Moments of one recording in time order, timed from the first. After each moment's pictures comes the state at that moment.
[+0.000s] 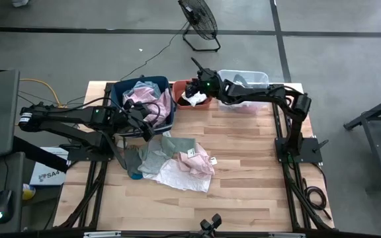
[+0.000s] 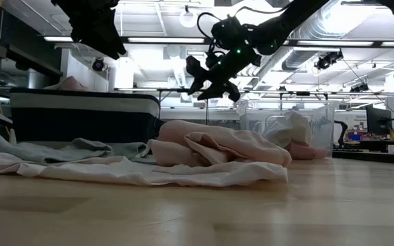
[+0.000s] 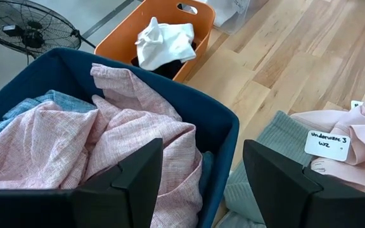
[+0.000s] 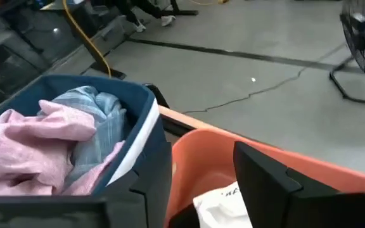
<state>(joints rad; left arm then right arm) -0.03 0.99 0.96 -0.74 -0.55 -0.43 -0.45 1.88 1.31 0.17 0.25 0.49</state>
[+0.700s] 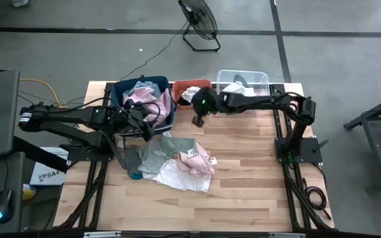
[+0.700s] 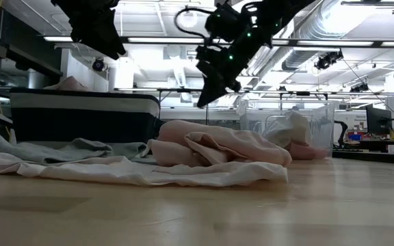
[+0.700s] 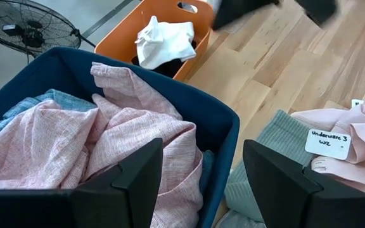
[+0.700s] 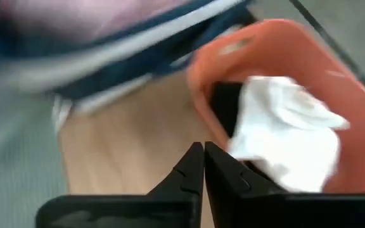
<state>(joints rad) -0.03 0.99 0.96 -0.74 -0.55 -0.43 -0.30 1.81 1.31 -0.27 0.14 0.03</state>
